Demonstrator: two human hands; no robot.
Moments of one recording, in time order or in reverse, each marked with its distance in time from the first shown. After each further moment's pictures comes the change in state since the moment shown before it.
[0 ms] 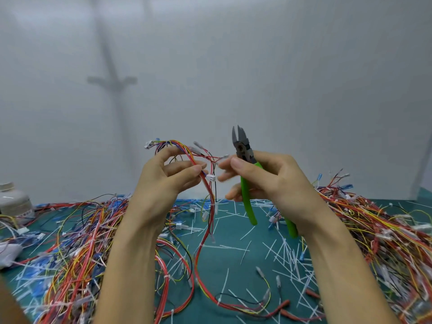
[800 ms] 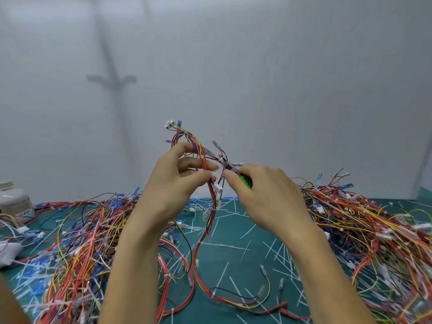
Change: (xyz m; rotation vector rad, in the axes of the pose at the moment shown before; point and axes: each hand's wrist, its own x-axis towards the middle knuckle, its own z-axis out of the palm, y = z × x) left_hand -0.003 0.006 0.008 0.276 -0.131 0.085; right_hand 0.005 0.017 0.018 -0.993 0.247 0.012
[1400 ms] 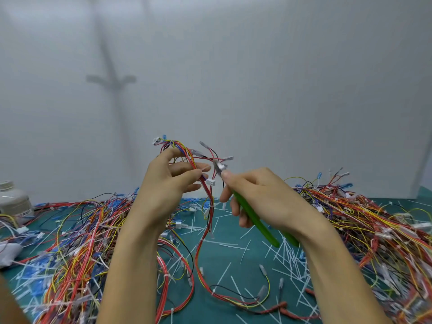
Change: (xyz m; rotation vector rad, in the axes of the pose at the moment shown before) left_hand 0.003 -0.012 -0.005 -0.089 0.076 -0.070; right_hand 0.000 0.001 -0.012 0.644 -0.413 0.121
